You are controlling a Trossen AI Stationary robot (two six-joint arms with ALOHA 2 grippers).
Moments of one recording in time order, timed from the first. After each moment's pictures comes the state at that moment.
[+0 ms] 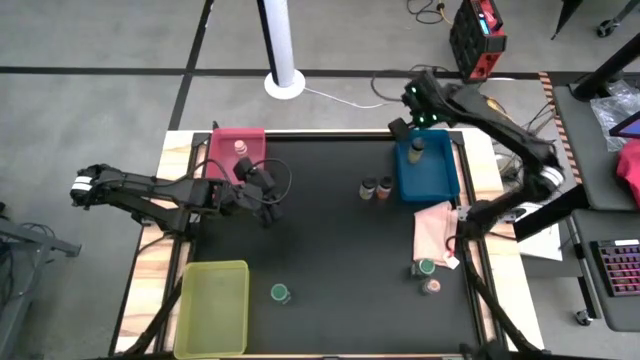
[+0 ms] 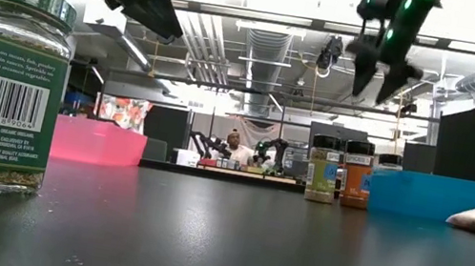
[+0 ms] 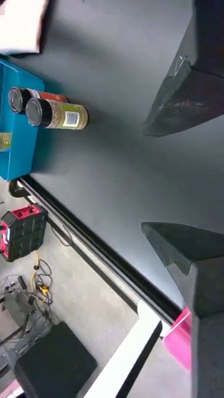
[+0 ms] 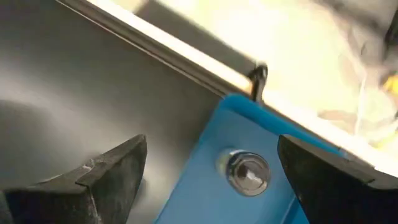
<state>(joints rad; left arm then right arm) -0.09 1.14 0.89 -0.45 -0.69 -0.27 -0.79 1.45 1.45 -1.05 0.14 0.17</state>
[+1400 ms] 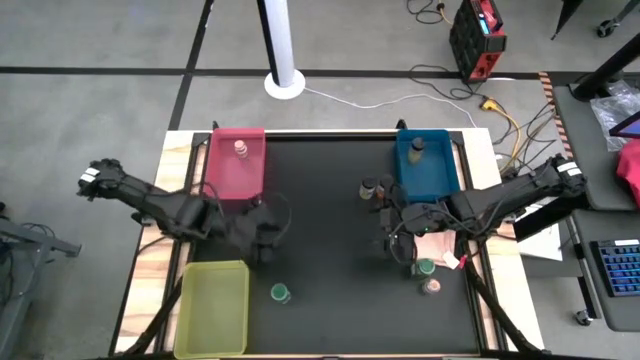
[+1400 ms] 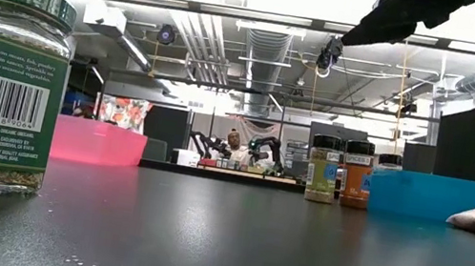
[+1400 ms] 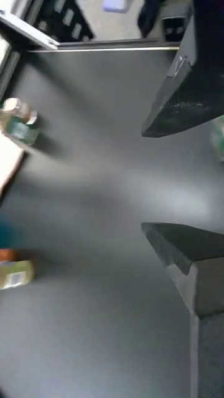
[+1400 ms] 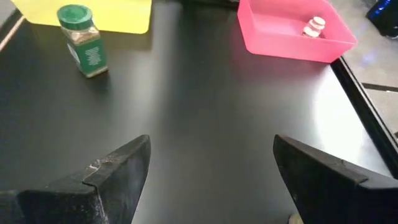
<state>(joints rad) -0.38 1.22 1.08 -0.66 -0.35 -0.67 0.26 1.19 0.87 -0.31 0.31 0.03</state>
